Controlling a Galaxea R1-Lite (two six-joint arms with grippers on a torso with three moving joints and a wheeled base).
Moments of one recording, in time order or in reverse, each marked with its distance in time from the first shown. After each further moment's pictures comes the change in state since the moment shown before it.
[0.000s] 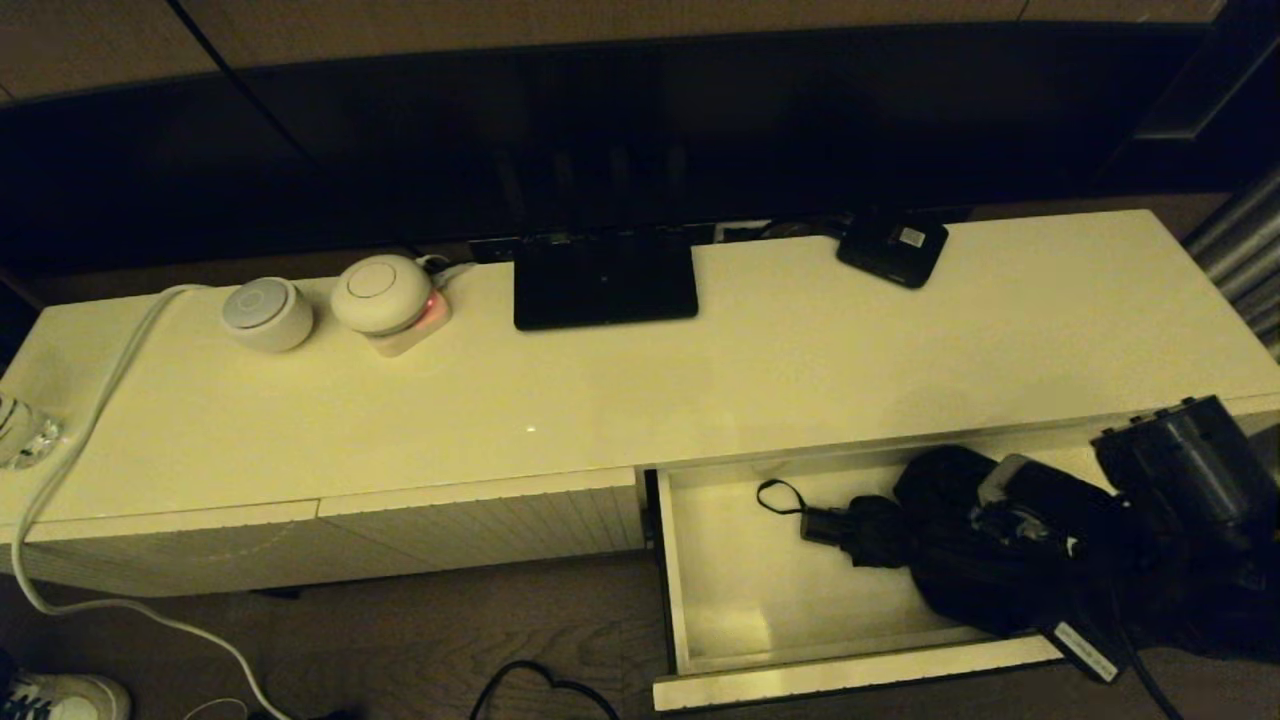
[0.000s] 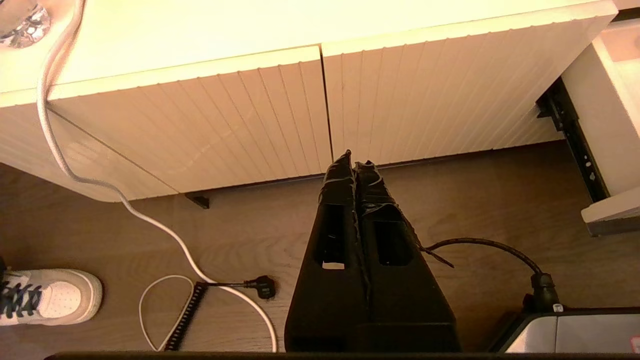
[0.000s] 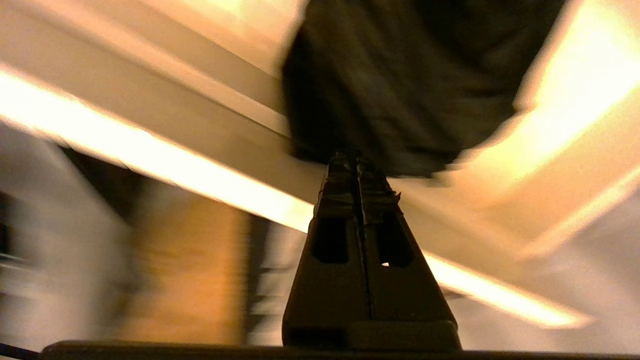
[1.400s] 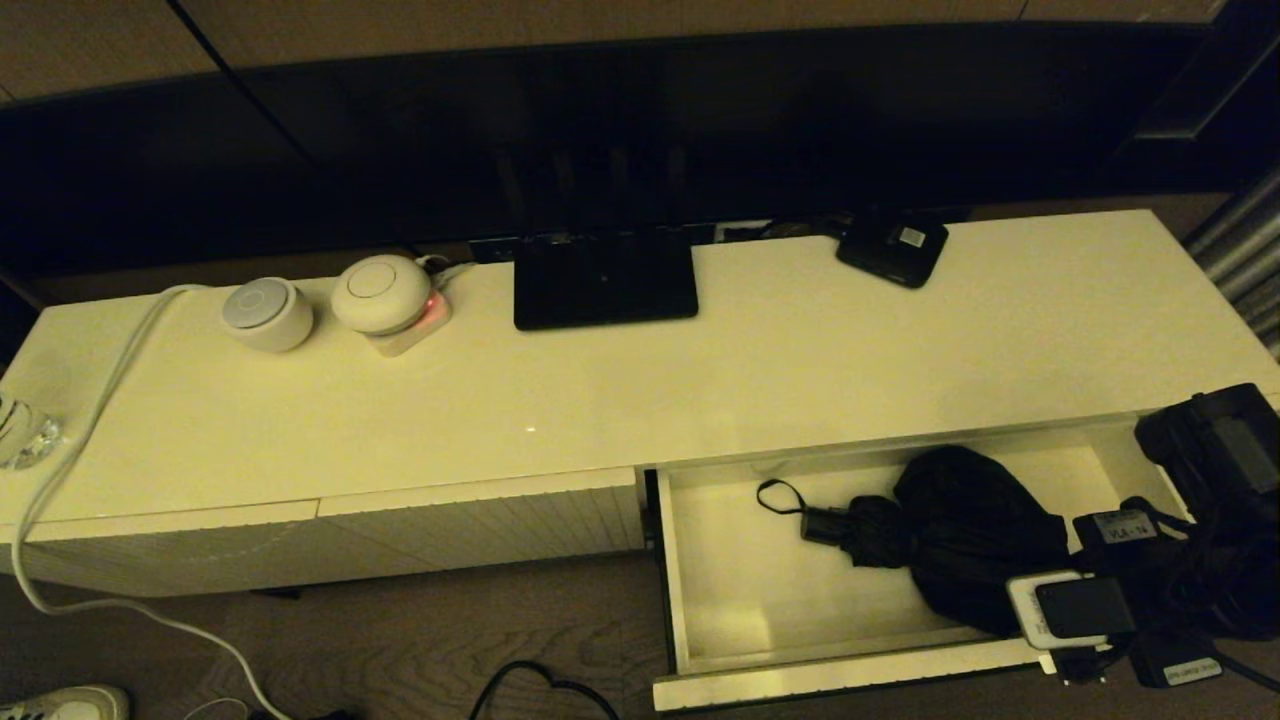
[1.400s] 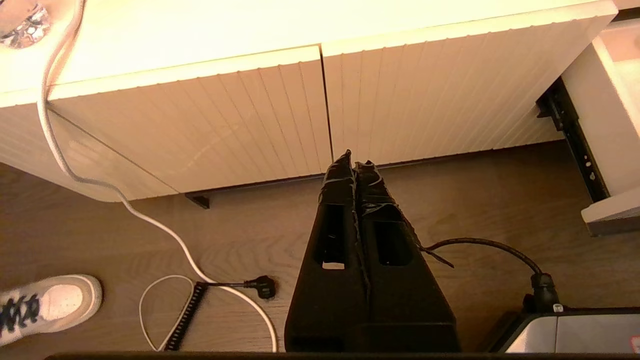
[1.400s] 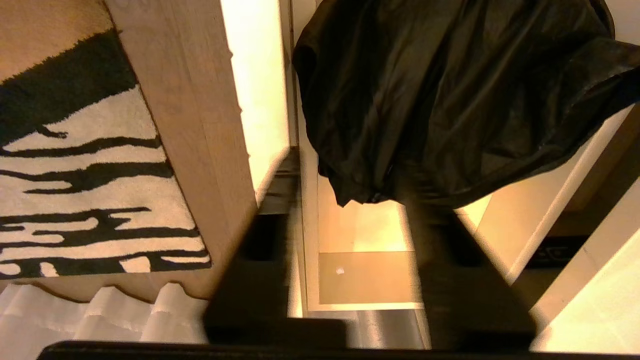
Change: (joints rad) left arm 0.000 0.000 0.000 0.000 0.000 0.000; right arm -0.193 0.032 -0.035 0.076 0.220 -1.033
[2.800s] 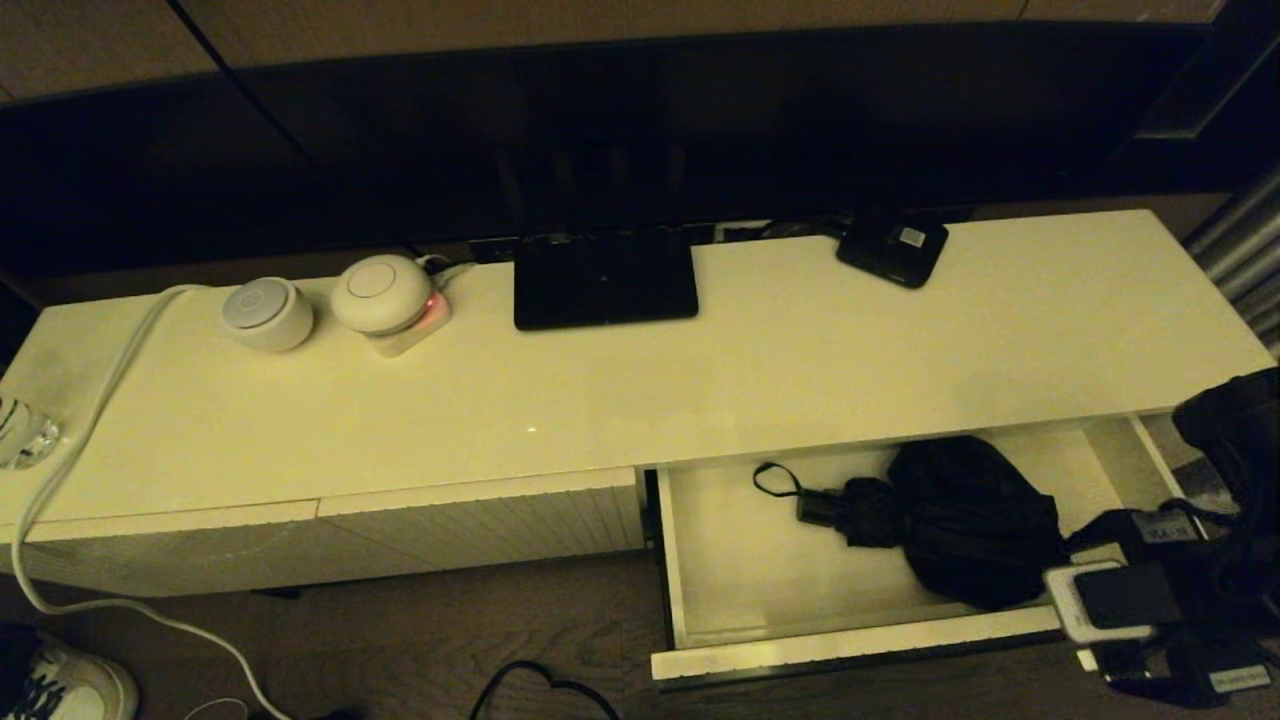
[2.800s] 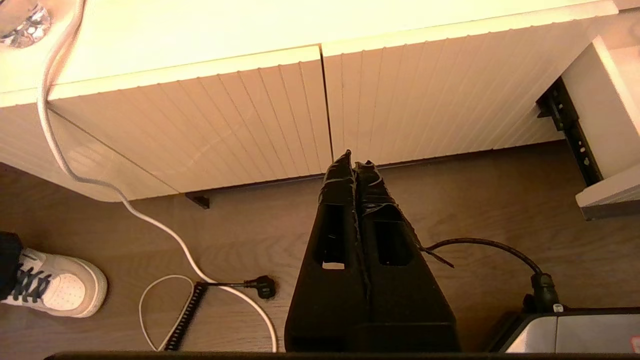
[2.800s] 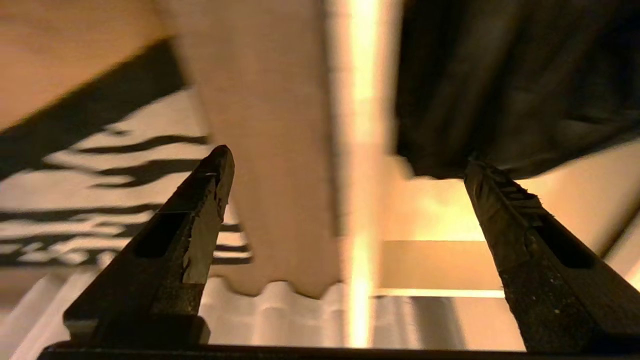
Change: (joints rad) left arm 0.000 0.000 0.000 0.000 0.000 0.000; right arm -0.054 -0.047 -0.080 0.201 0.060 0.024
